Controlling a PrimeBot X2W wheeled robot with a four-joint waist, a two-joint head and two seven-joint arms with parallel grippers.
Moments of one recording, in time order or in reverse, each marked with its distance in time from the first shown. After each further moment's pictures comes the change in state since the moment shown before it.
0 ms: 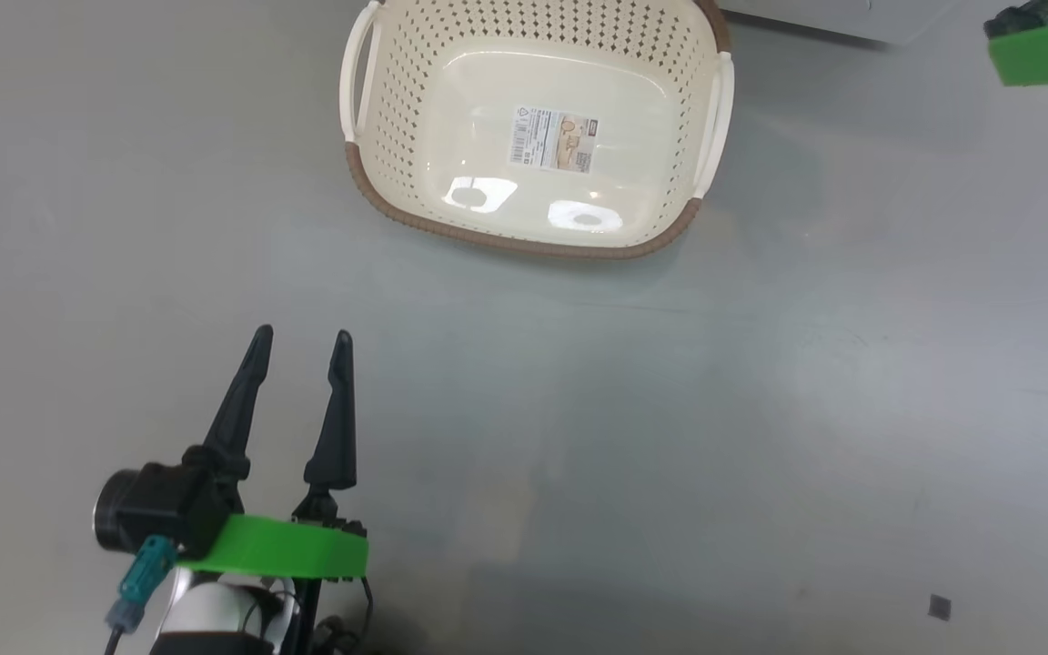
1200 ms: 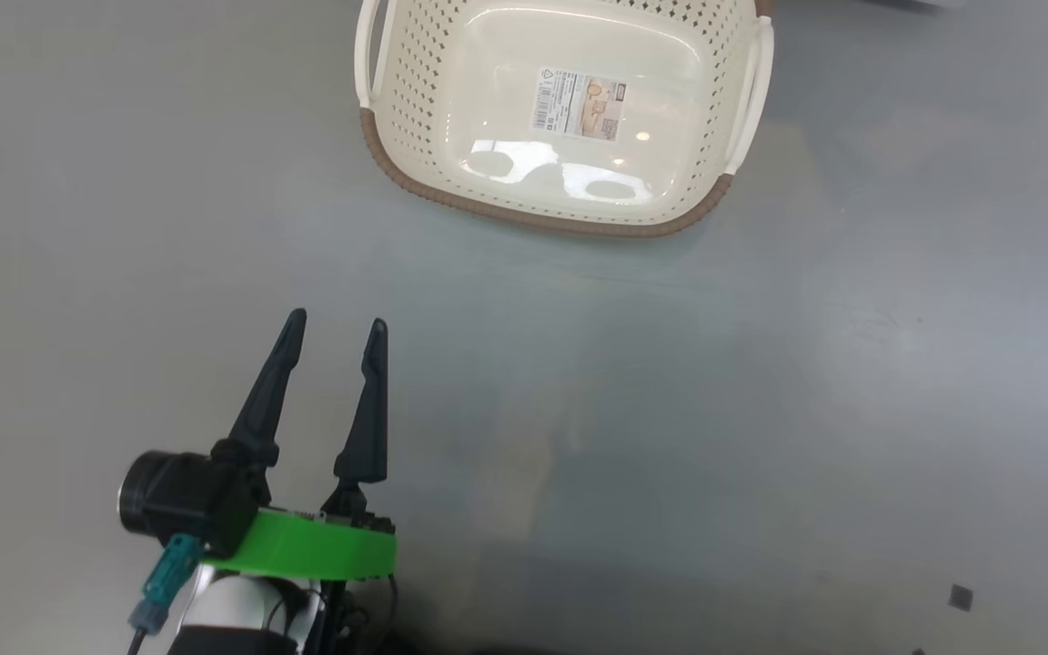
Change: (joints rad) left arm -0.010 -0.001 -0.061 -0.055 0.010 0.012 0.000; right arm -0.169 -0.083 -0.039 0.143 -0.044 0.026 -0.007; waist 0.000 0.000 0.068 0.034
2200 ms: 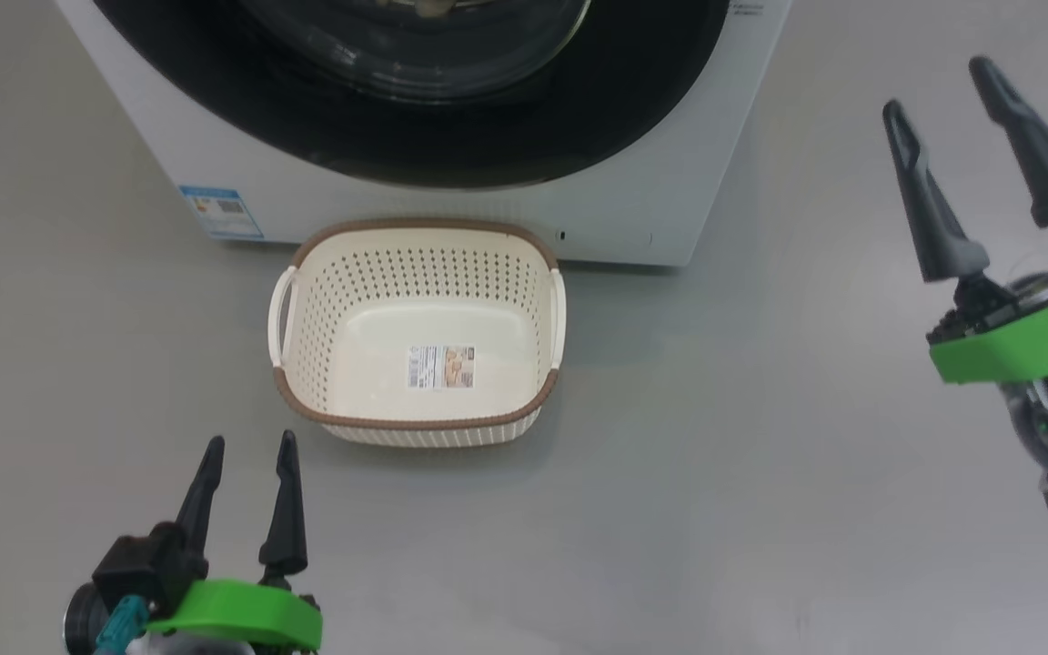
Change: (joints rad) left arm 0.102 0.000 0.158 0.210 -0.023 -0.052 0.000; right arm 0.692 0.121 -0.110 -0.282 -0.006 -0.027 0.001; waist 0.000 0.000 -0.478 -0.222
